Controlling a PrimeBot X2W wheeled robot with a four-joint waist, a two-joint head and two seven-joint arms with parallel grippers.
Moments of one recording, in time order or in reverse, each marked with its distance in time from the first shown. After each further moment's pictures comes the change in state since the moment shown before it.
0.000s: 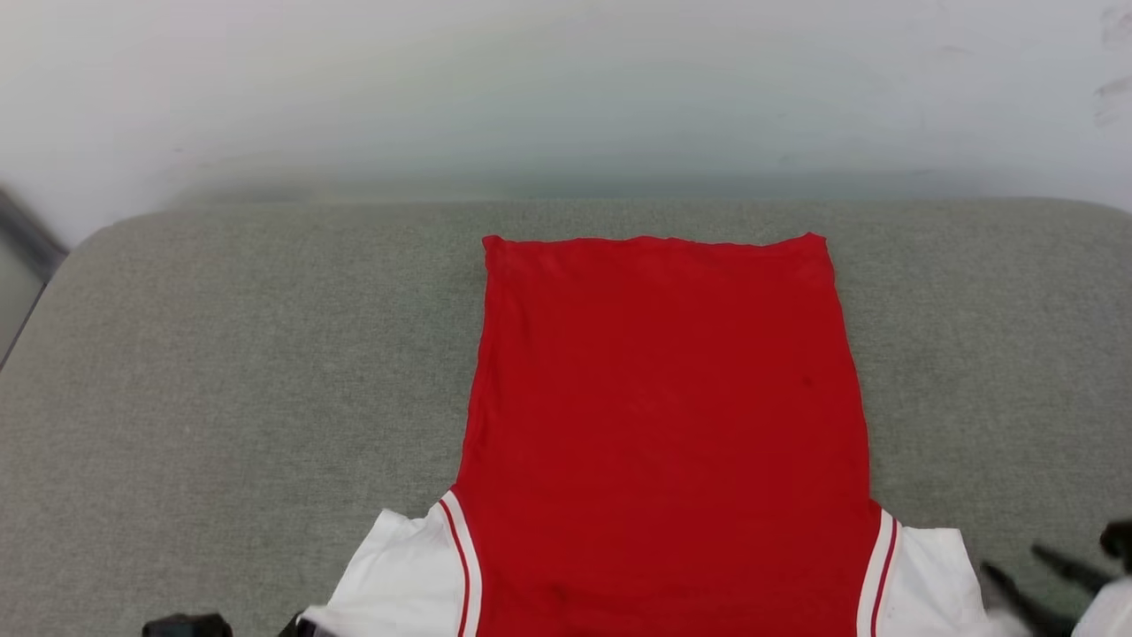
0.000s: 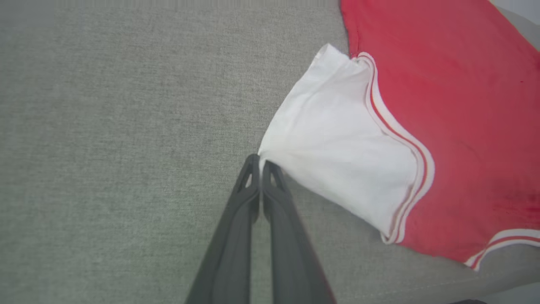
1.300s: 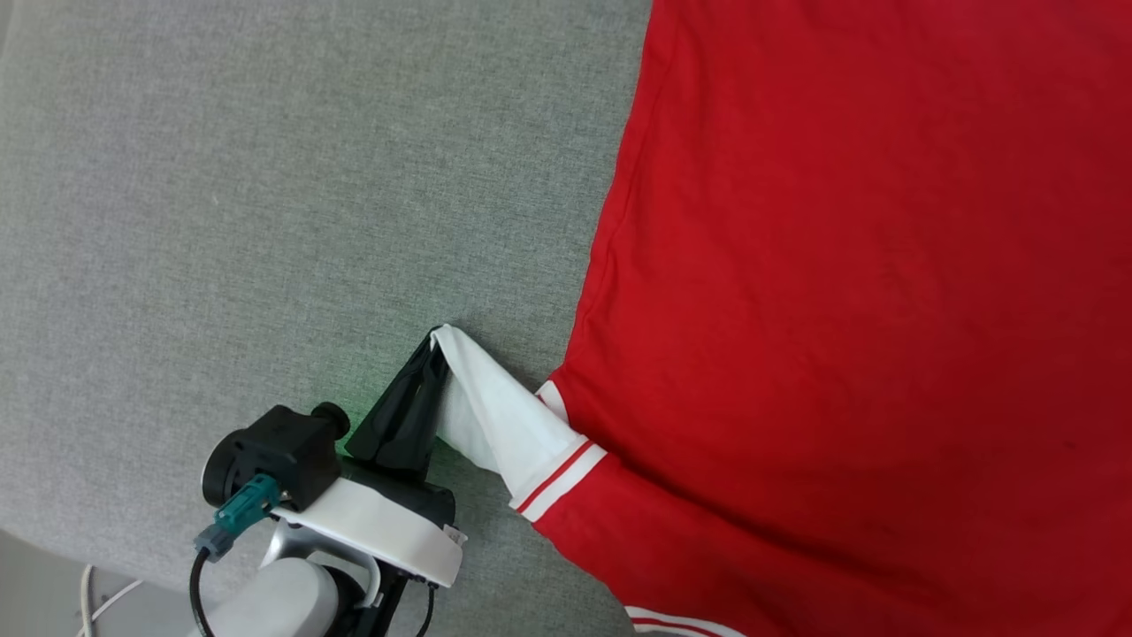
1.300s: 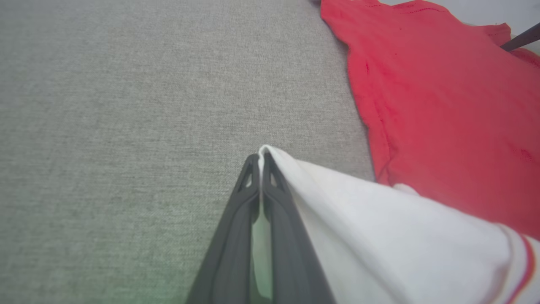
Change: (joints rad) left arm -0.327 -0.245 0.108 -0.194 0.385 -0.022 0.000; right arm -1.028 0.051 -0.217 0.069 -0.262 0.000 1.170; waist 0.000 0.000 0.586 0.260
